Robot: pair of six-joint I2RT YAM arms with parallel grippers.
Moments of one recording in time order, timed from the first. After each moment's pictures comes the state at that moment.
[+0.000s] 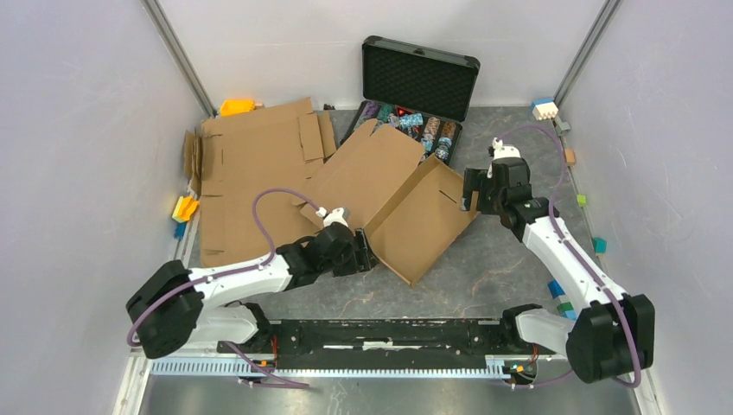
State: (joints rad) left arm -0.92 1.21 0.54 -0.11 -0.10 -0.96; right arm 0.22 1.14 0.84 -0.42 0.15 0.24
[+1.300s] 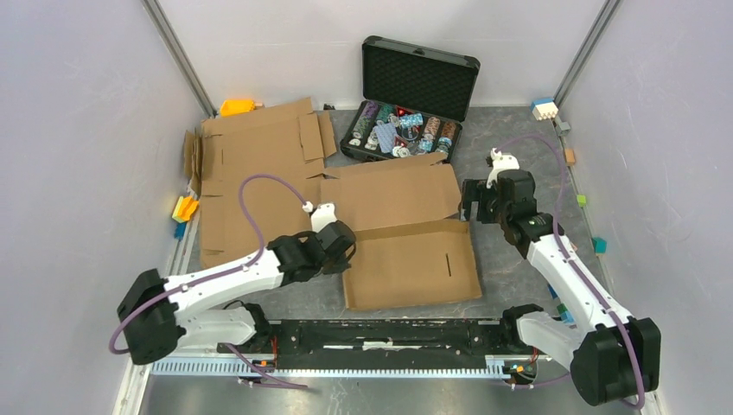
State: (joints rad) left arm -0.98 1.18 0.72 -0.54 -0.37 -1.03; right arm 0.22 1.04 0.74 -0.35 0.05 0.17
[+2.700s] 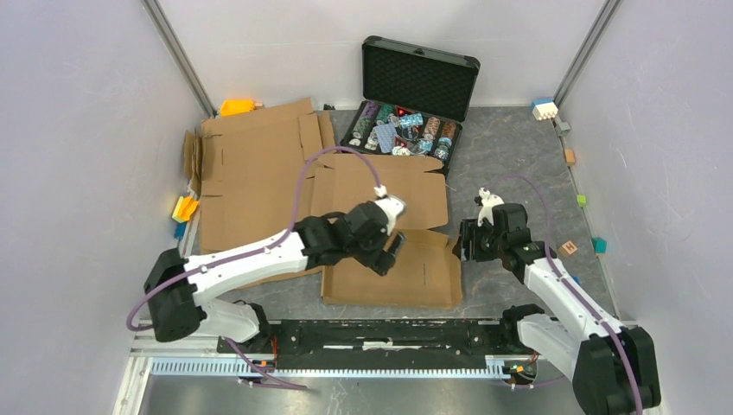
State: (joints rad) left arm -1.03 1.31 1.04 -0.59 -0.13 -0.36; right arm 0.22 0.92 0.44 -0.37 -0.23 0.19
